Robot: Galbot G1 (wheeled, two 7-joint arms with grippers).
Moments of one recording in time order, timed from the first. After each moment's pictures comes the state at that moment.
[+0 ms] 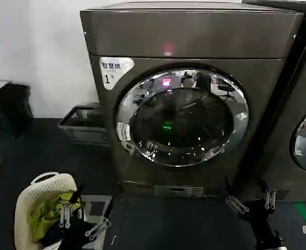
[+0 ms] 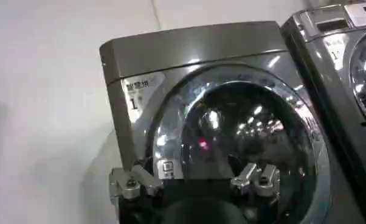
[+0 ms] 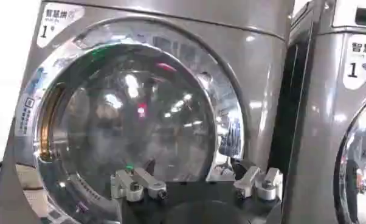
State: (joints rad) left arm 1.83 -1.46 -0.64 -2.35 0.01 -0.39 0.31; right arm -1.72 1.46 0.78 2.39 0.07 0.05 -0.15
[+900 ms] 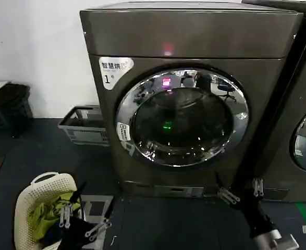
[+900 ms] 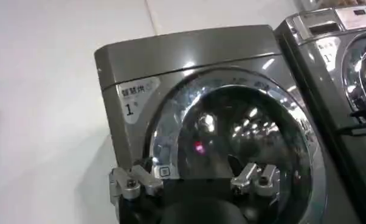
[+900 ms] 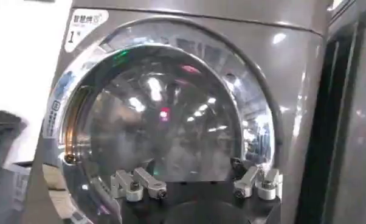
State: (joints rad) left arm 1.84 -1.45 -0.64 -2.38 0.02 -0.38 0.32; right arm -1.49 1.19 0.72 2.27 0.26 -0.04 -0.22
